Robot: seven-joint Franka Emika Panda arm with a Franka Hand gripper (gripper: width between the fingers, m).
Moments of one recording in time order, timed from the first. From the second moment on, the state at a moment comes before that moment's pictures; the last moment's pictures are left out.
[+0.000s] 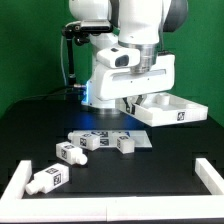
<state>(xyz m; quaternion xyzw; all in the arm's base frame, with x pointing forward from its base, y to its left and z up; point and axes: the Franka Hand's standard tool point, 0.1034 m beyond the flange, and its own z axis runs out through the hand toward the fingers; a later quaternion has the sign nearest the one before) 0.402 0.024 0.097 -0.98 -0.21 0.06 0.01</state>
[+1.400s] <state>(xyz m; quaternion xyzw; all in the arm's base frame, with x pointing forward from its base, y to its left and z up) 0.486 -0.027 0.122 -1.00 0.02 0.10 0.02</state>
